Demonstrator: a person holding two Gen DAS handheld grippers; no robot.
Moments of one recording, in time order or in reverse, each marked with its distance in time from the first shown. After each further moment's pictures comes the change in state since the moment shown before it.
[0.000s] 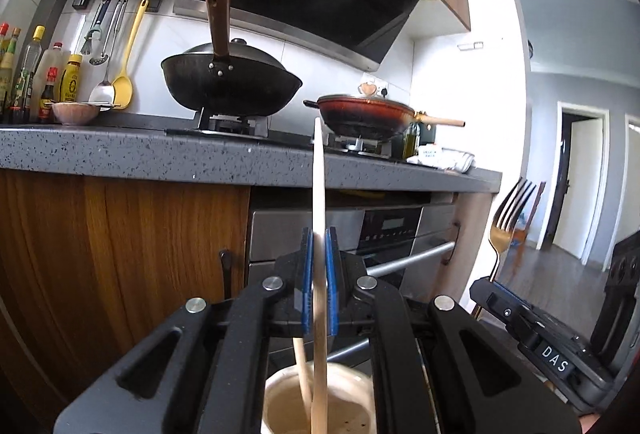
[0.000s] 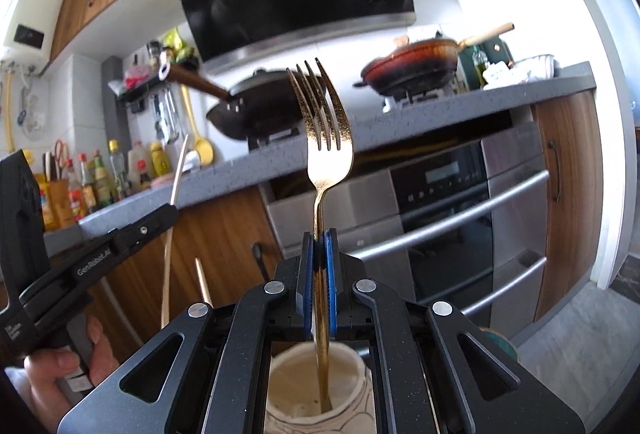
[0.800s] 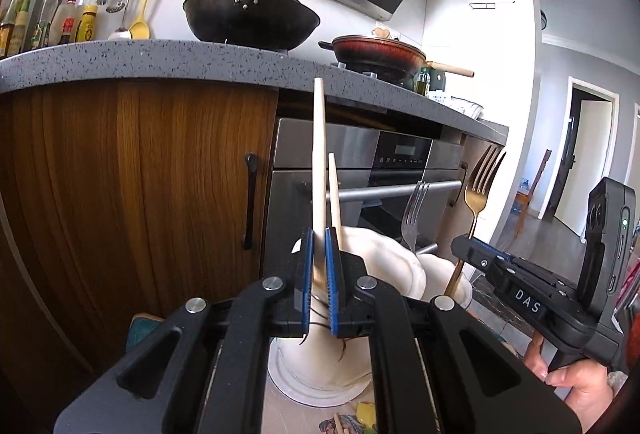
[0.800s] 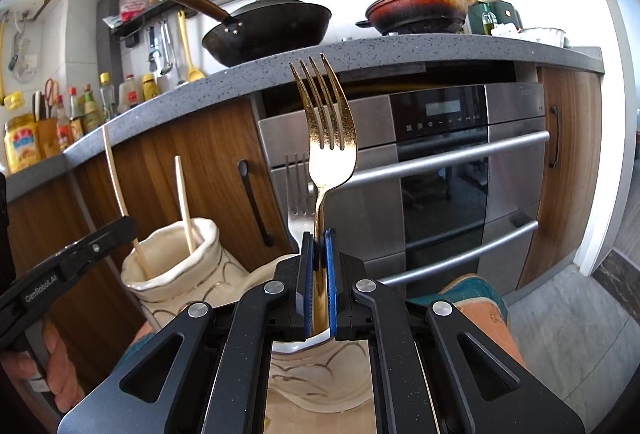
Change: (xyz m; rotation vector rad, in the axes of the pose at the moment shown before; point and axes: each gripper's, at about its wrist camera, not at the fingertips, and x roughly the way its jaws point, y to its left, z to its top) left arm -0.036 0.023 -0.061 -0.033 0.185 0.013; right arm 0.011 0.006 -0.044 -0.068 0.194 -0.039
